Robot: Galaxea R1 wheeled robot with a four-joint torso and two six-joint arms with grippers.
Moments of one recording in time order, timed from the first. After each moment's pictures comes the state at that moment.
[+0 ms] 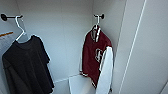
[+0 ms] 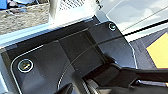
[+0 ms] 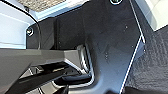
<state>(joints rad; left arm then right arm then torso) 1.50 2.95 -2.66 0.85 -0.22 -0.74 -1.54 3.02 -2.66 -0.24 -0.01 0.10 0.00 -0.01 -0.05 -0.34</state>
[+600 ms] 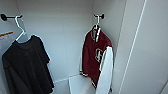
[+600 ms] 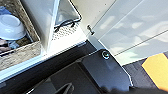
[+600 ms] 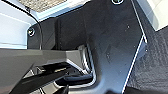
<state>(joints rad) 1.34 2.95 -2.59 0.88 -0.21 -0.74 -1.54 3.02 -2.66 -0.23 -0.01 0.10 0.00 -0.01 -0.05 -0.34</state>
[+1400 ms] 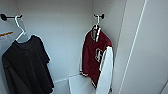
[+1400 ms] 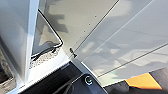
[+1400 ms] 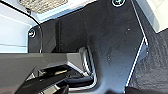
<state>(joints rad) 1.19 2.83 -2.24 0.90 -0.15 -0.74 -1.53 3.03 -2.66 -0.23 -0.01 0.10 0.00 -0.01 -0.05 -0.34</state>
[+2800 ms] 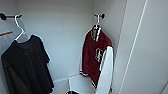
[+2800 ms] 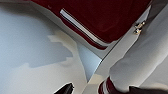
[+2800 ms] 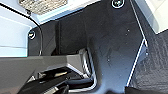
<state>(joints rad) 0.75 2.64 -1.70 0.83 0.14 -0.76 -1.52 3.03 -2.66 -0.23 0.00 0.11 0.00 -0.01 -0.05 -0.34</state>
